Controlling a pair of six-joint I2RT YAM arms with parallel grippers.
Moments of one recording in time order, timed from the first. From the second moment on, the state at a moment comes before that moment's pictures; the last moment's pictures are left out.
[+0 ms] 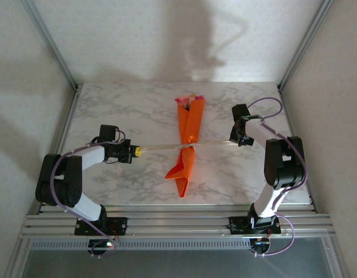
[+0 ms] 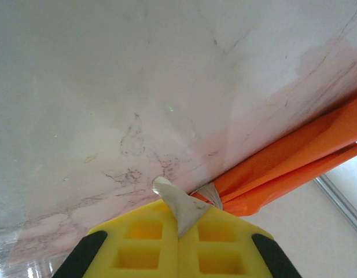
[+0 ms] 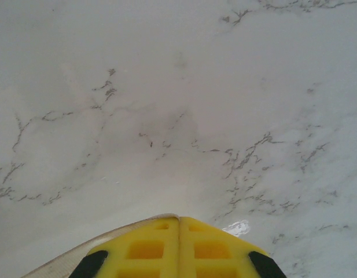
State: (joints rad) left arm -0.04 1.56 0.69 -0.16 0.63 -1.54; right arm 0.18 1.76 1.16 -0.68 0.27 0.48
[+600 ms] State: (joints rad) left arm -0.04 1.56 0.71 -0.20 0.62 -1.52; right arm 0.18 1.76 1.16 -0.68 0.27 0.48
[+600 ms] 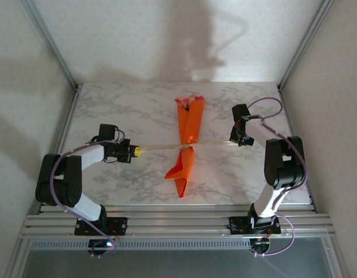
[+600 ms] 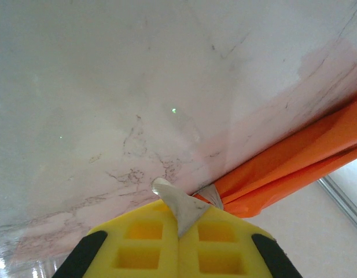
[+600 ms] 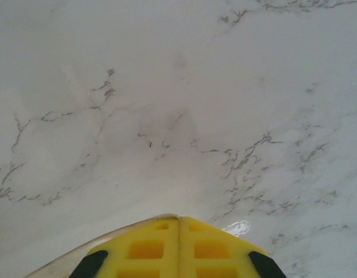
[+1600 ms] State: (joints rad) left arm -0.04 1.63 0.89 -0.28 0.60 -1.44; right arm 0.17 1.76 1.18 -0.70 0.23 0.48
